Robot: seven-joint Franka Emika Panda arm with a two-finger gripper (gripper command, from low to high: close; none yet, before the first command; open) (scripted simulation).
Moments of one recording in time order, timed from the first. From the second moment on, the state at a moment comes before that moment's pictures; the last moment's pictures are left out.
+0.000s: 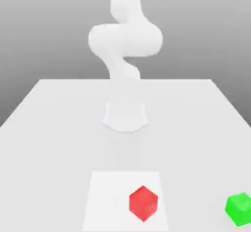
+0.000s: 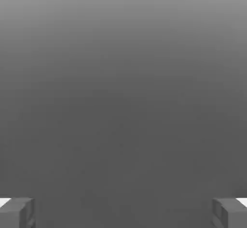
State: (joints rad) arm 0.04 -0.71 -0.03 -2.33 0.01 2.34 0.72
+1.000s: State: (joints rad) arm 0.20 0.33 -0.08 -2.56 0.11 2.88 0.04
